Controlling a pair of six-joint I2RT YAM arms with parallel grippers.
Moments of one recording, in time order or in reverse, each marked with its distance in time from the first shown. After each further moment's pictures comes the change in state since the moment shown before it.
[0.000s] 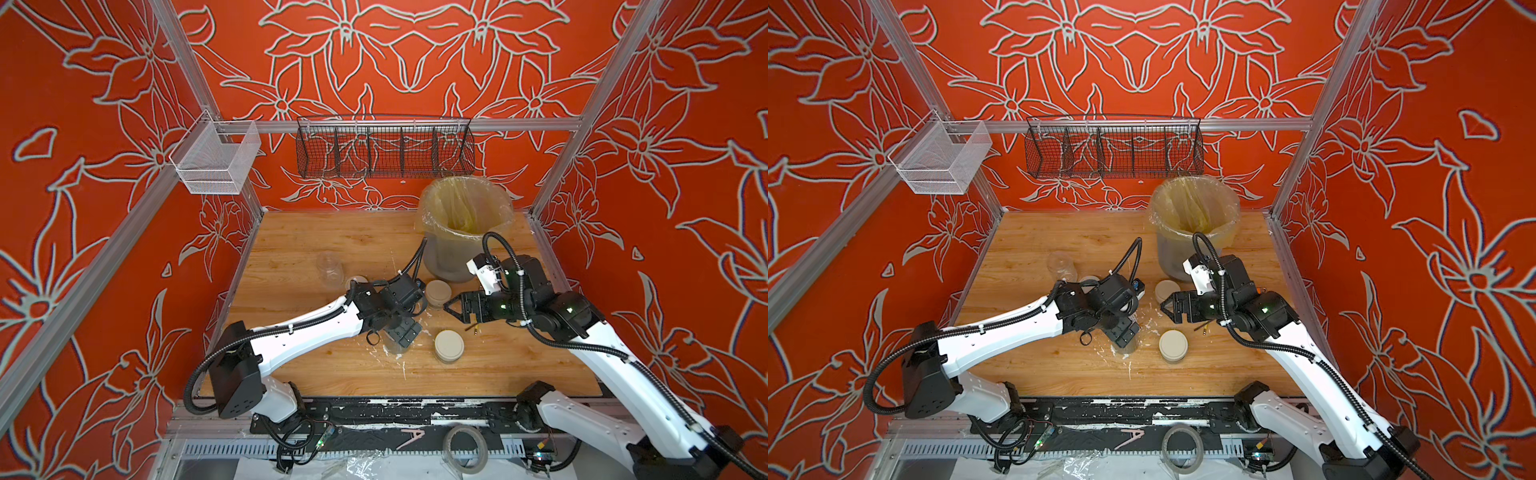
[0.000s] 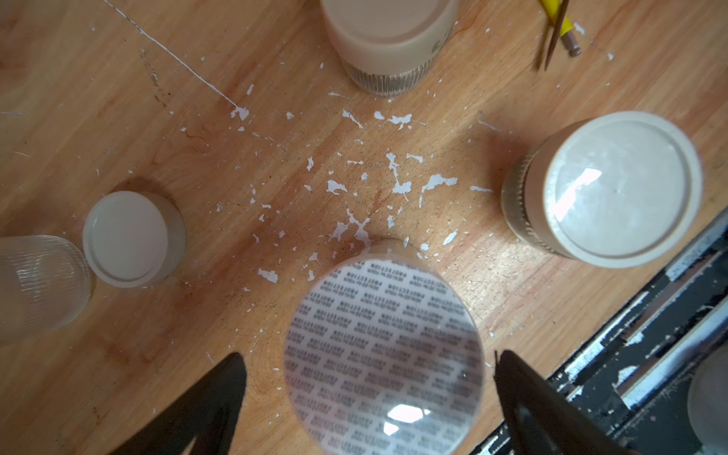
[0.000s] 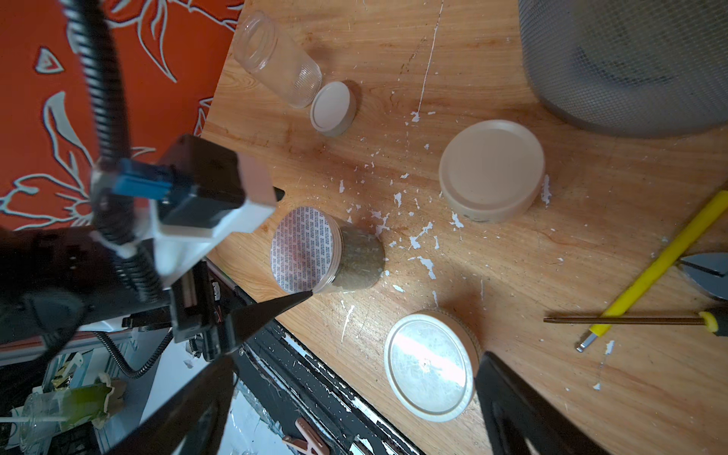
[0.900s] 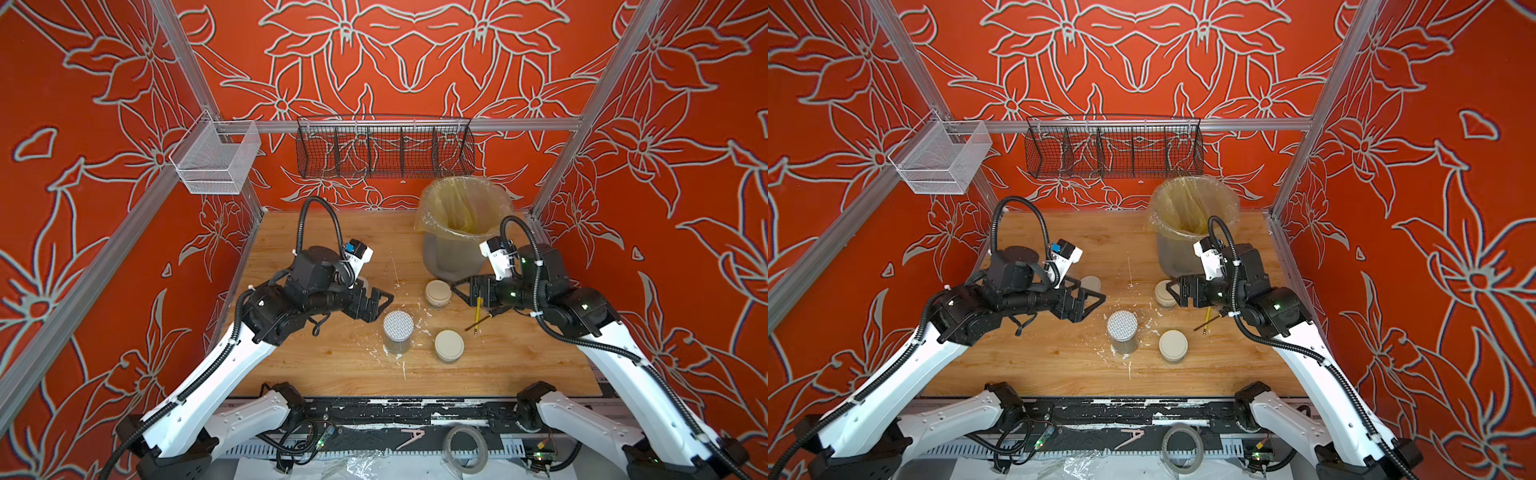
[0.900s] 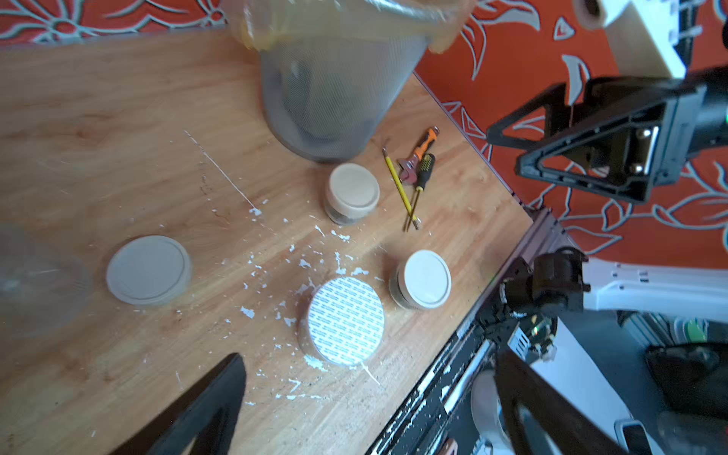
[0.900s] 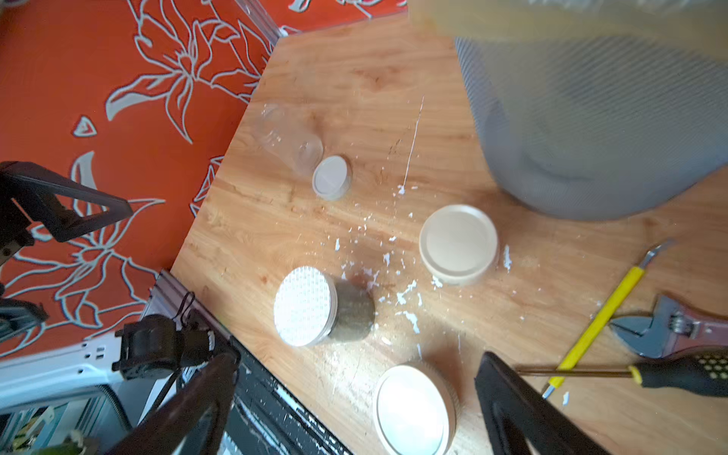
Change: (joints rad) left arm 0.269 -0.507 -0.005 0.014 0.380 -0.088; right arm -0.075 -0.016 0.070 0.031 0.009 -0.041
